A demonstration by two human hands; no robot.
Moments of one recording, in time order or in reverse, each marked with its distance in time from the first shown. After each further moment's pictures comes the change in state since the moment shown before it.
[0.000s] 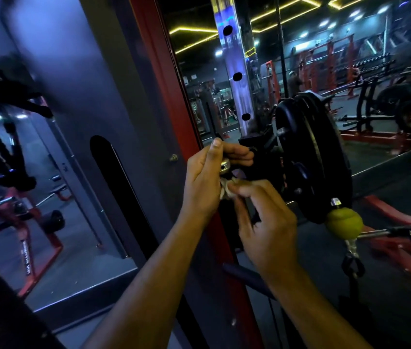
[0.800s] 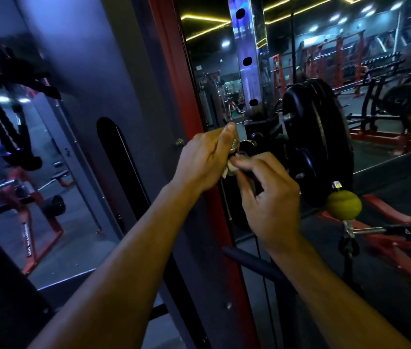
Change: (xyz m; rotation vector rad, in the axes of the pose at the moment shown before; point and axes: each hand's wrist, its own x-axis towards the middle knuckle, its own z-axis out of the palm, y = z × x) left_hand 0.005 0.014 -0.024 0.870 -0.091 0.088; right_hand 0.013 -0.004 -0.003 -0.002 -0.043 -0.037
